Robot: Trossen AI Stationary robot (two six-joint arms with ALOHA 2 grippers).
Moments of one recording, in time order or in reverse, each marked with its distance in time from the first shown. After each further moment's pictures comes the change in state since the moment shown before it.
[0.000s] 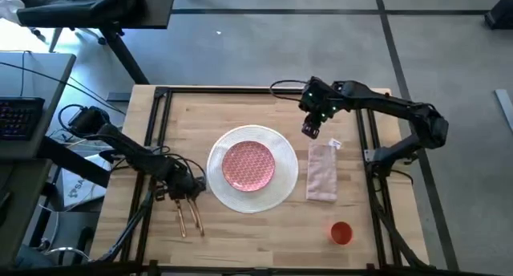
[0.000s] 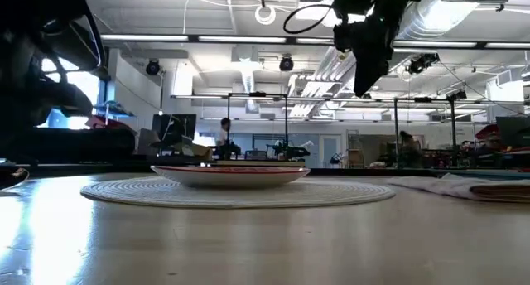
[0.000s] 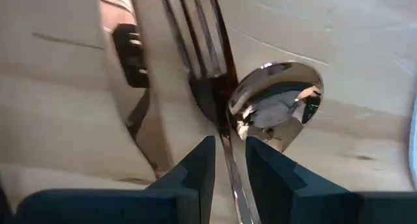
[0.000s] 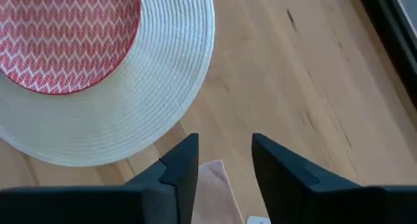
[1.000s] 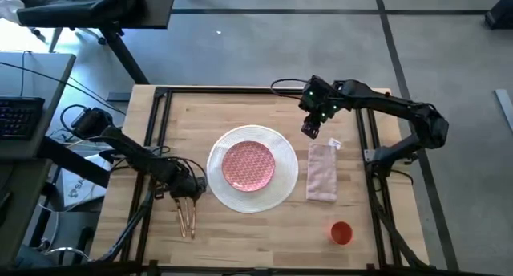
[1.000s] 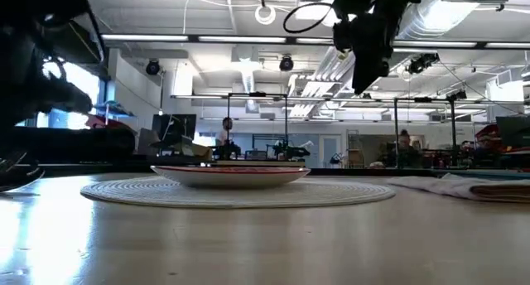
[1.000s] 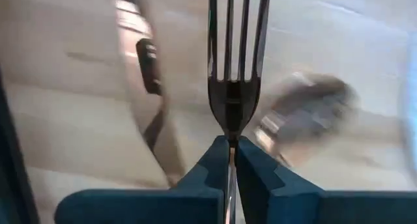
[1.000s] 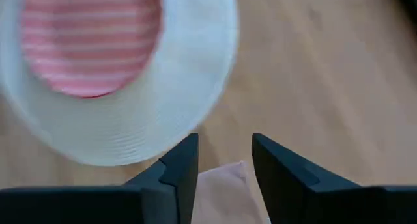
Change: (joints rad) left arm -0.015 0.052 0.135 -0.175 -0.051 0.044; right arm 0.000 -0.001 0.000 0.005 -0.147 0.031
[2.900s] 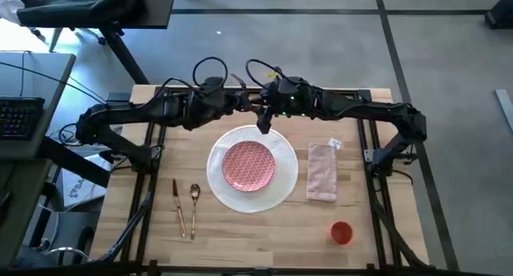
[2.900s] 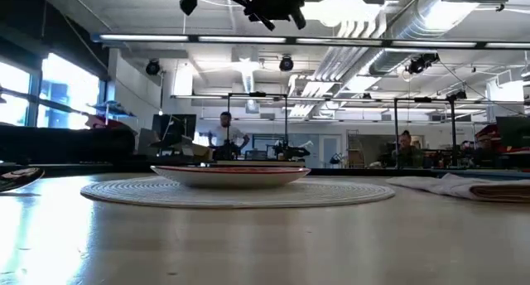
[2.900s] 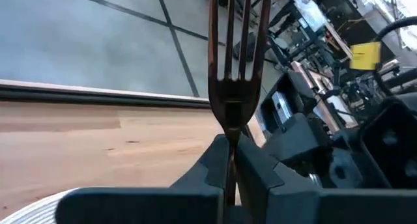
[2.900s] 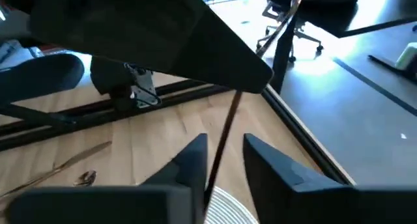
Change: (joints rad) left arm 0.577 0.051 0.717 0.388 -0.701 1.196; right arm 0.256 0.206 0.265 0.726 0.289 0.060
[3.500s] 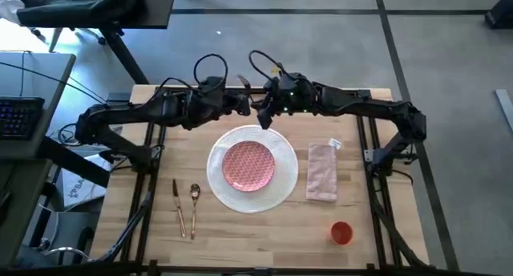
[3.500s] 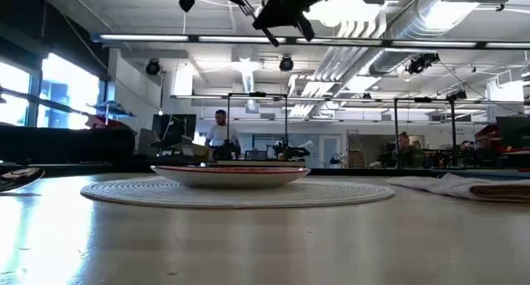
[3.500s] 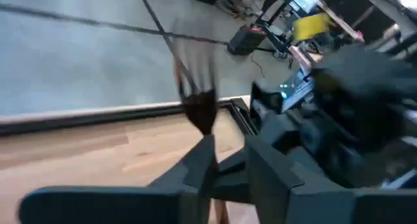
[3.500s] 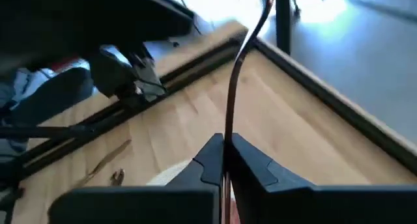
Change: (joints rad) left arm 0.000 -0.034 0.000 0.018 0.014 0.242; right arm -0.051 -0.007 0.007 -0.144 -0.064 0.281
